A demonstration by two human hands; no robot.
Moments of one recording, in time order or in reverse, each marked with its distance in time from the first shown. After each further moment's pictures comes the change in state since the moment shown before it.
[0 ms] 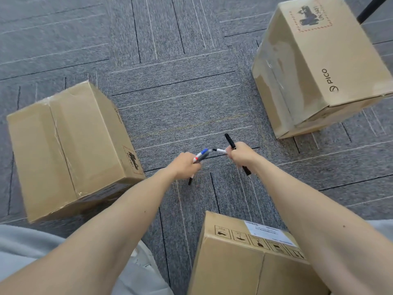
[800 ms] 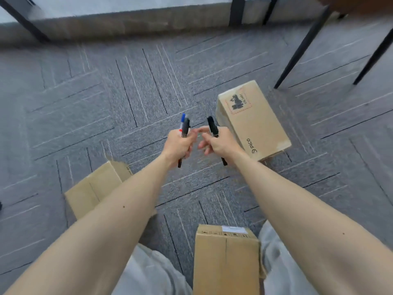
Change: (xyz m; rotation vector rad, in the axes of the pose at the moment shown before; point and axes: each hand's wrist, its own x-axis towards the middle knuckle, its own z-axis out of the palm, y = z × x) left_hand -0.117 0.290 -0.231 -0.666 0.291 0.072; right_hand -0.191 -0.218 -0.202 0.471 0.141 -0.321
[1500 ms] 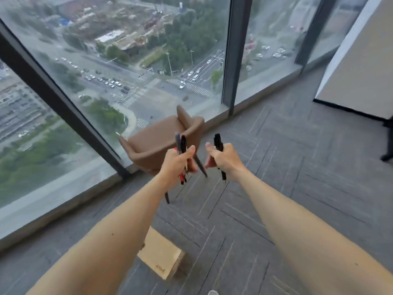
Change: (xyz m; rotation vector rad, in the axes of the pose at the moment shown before) left_hand -0.220 0.668 0.370 0.144 -0.533 0.345; right_hand -0.381 -0.399 -0.550 0.174 0.738 -0.093
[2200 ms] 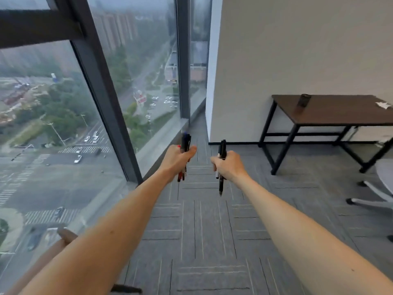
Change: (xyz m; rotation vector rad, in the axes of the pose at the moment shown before) left_hand 0.301 0.269 0.346 0.315 -0.507 0.436; right_hand 0.164 -0.064 -0.393 -0.153 0.770 0.106
